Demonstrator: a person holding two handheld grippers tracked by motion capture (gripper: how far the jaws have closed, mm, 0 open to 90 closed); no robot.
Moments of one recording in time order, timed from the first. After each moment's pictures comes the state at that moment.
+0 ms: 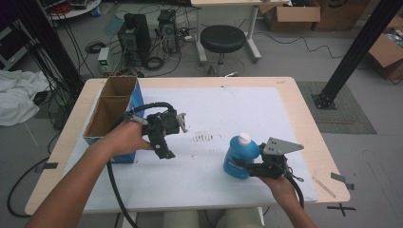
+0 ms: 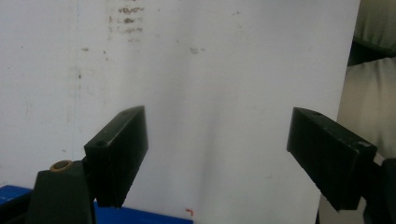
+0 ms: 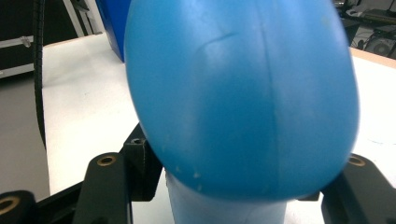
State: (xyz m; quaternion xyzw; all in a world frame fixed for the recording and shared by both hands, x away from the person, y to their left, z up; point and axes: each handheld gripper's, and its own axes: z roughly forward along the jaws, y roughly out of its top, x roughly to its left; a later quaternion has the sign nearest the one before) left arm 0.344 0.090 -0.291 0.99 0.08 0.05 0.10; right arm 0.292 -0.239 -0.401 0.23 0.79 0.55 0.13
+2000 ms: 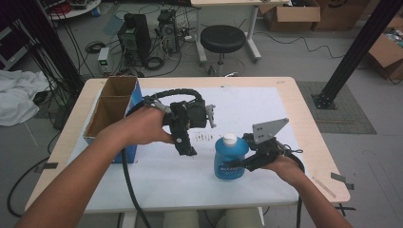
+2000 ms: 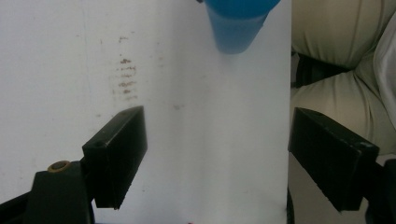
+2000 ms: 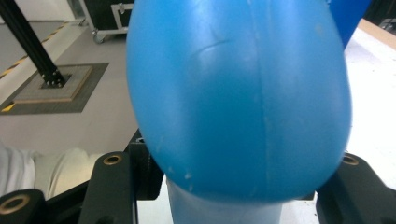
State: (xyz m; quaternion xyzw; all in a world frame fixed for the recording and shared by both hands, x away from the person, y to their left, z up) left arm 0.319 0.026 -0.219 0.99 0.00 0.05 0.10; right arm 0.325 -0.211 -0.352 0.02 0.85 0.52 -0.01
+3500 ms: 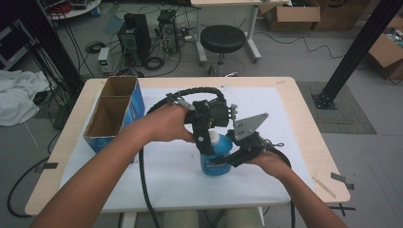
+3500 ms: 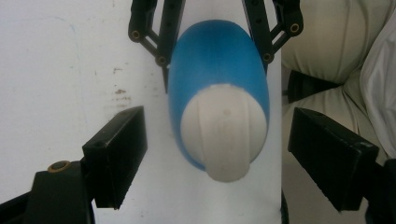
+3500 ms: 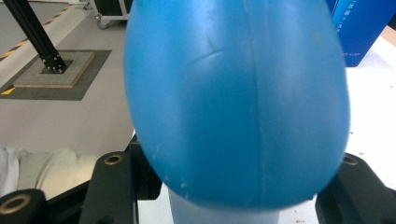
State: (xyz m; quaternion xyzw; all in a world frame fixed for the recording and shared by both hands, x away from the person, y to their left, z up) left arm 0.322 -0.017 -0.217 0.99 0.00 0.03 0.10; right arm 0.336 -0.169 -0.348 0.00 0.86 0.51 -0.01
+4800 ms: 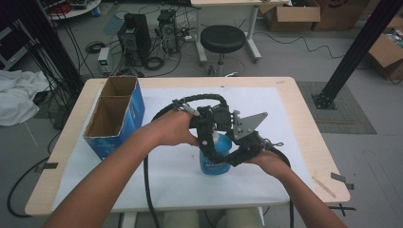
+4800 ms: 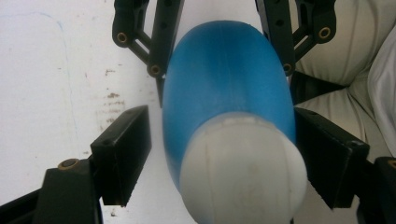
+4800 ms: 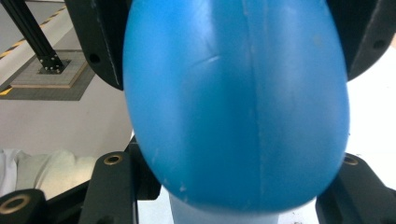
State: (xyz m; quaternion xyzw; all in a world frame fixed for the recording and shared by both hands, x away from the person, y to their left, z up) left arm 0.328 -0.025 -0.240 1.00 0.00 0.02 0.10; right arm 0.336 -0.167 -0.345 0.00 0.86 0.50 -0.01
